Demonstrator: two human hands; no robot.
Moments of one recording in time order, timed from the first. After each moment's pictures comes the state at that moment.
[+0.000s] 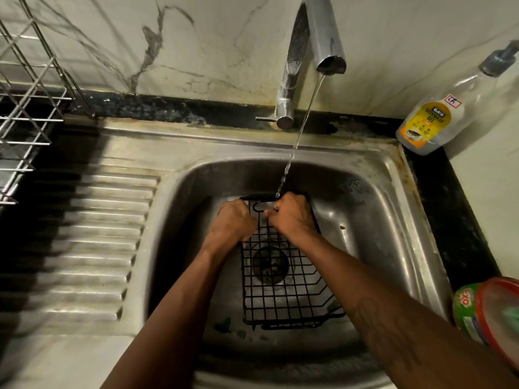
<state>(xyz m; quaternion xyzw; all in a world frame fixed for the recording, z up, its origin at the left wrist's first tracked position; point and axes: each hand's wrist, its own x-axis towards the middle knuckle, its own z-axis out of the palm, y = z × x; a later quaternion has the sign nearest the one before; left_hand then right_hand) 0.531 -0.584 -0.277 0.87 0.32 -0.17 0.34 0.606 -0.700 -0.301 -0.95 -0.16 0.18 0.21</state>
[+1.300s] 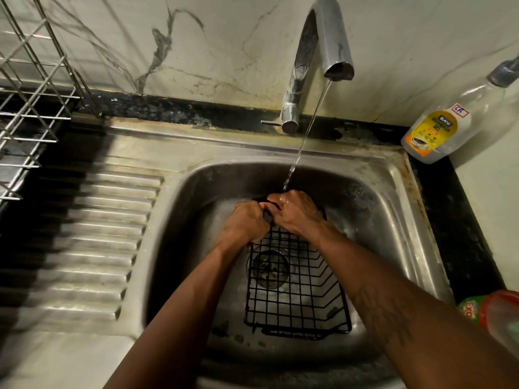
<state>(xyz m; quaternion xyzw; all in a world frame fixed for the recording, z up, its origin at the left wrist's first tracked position) 0.540 -0.597 -0.268 0.88 0.26 -0.15 0.36 0.636 -0.710 -0.289 -0.89 -0.41 0.15 0.11</state>
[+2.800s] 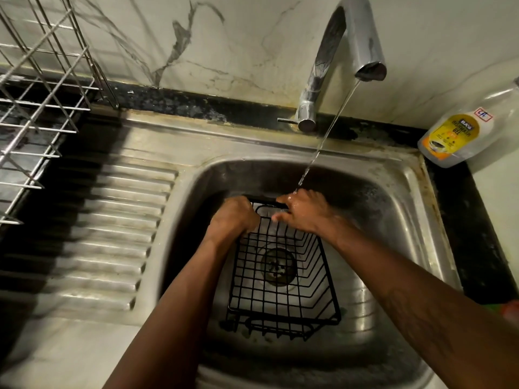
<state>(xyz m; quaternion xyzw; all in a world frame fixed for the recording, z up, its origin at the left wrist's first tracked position) 0.526 -0.565 -0.258 0.86 0.35 -0.18 0.32 0.642 -0.704 -0.289 -0.88 -0.42 0.20 -0.01</state>
